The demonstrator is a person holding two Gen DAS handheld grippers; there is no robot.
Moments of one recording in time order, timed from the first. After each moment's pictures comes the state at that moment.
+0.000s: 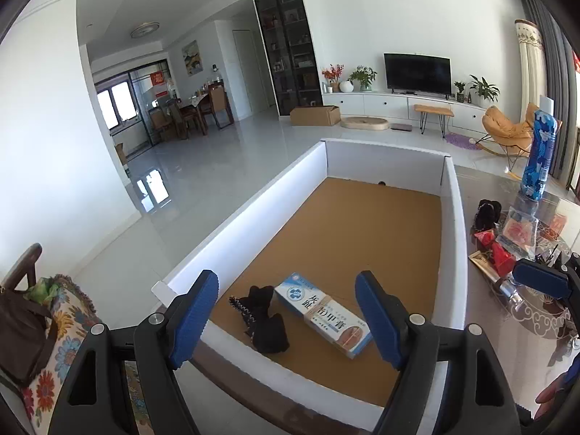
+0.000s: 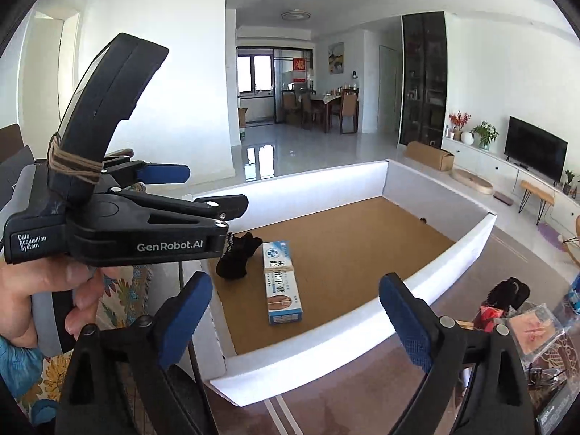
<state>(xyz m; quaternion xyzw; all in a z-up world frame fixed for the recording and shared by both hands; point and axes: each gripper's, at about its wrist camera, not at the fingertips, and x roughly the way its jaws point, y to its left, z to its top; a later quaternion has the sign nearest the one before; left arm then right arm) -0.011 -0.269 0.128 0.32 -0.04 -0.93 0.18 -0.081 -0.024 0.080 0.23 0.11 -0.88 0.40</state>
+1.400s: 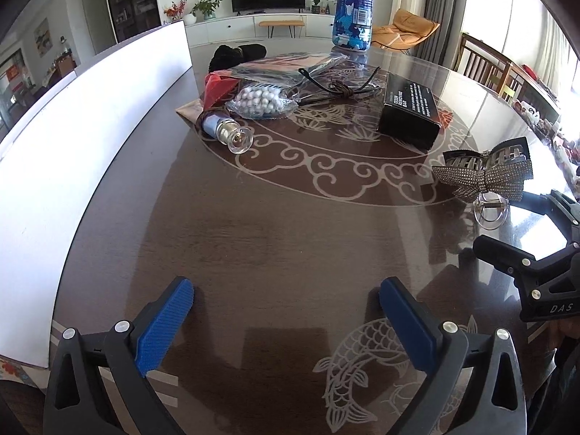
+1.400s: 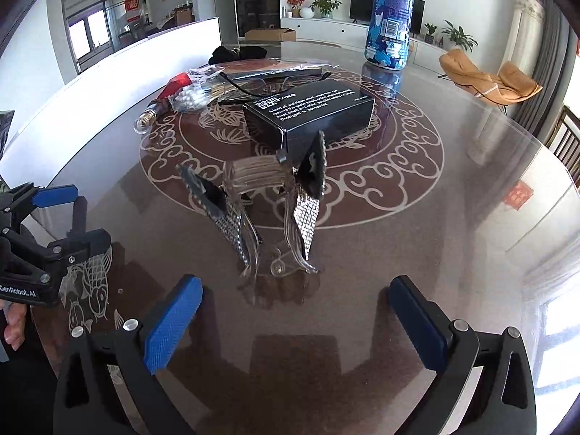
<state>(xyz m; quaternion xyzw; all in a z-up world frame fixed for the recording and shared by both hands) -0.023 0.001 -0.035 0.47 -0.05 -0.87 -0.09 -0.079 0.305 -0.044 0.45 0.06 -0.88 0.11</state>
